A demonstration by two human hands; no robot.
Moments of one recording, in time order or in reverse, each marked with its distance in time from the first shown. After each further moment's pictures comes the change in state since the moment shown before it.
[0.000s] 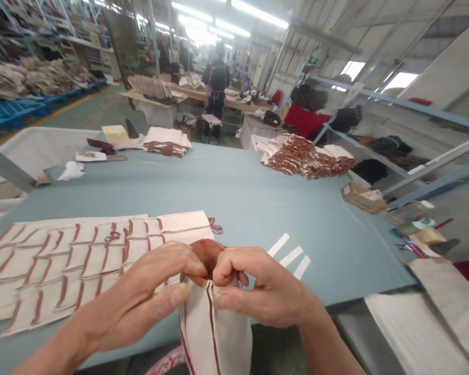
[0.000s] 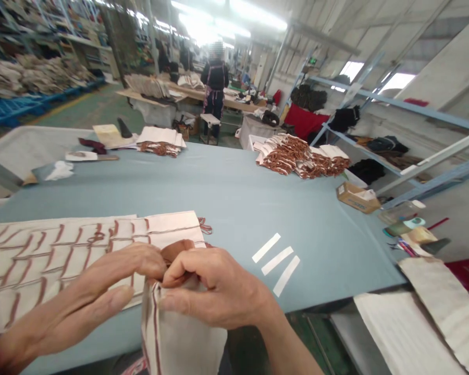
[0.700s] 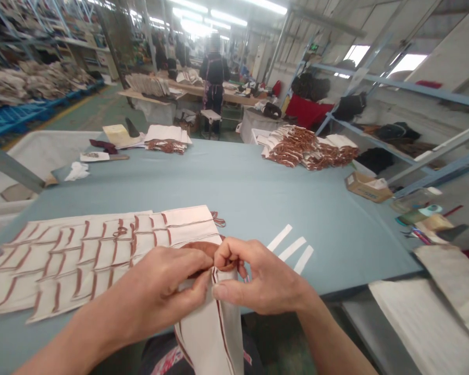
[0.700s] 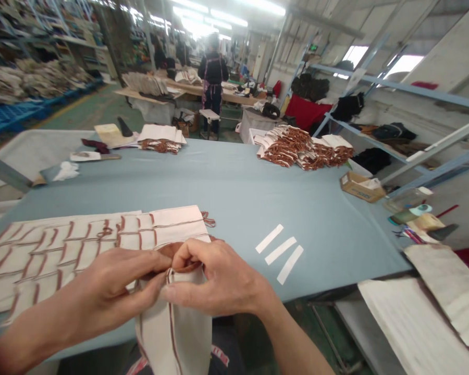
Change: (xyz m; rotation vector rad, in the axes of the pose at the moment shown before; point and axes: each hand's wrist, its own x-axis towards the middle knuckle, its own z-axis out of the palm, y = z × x) left_hand 0.028 0.045 0.012 0.200 0.047 0.084; right_hand -0.010 0.002 0.013 -0.100 0.061 0.164
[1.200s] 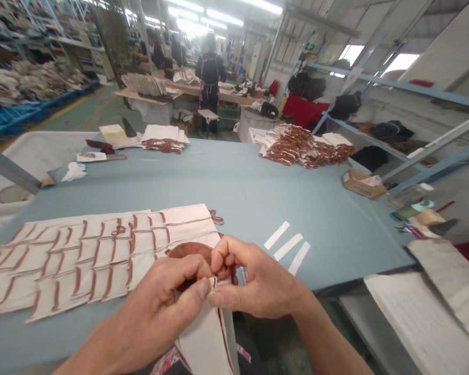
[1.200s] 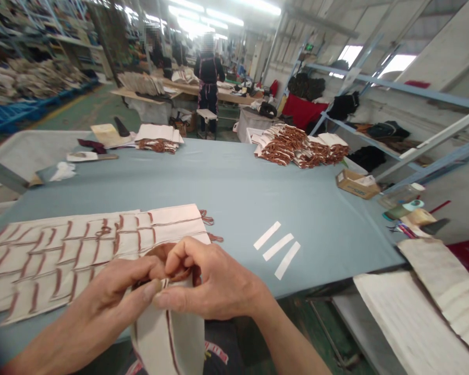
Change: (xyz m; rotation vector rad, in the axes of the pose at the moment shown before) left_hand -0.021 0.020 0.017 -0.277 0.043 -0.344; right_hand -0.012 -0.008 0.009 0.186 -0.058 0.123
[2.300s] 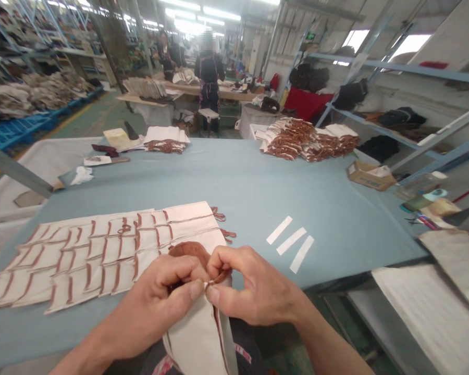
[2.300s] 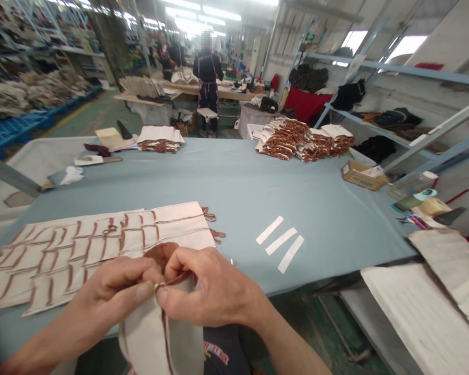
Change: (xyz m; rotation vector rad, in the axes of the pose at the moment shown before) left_hand -0.009 -0.005 0.007 -0.180 -0.060 -0.034; right_hand -0.017 0.005 0.012 -0.139 0.081 -0.062
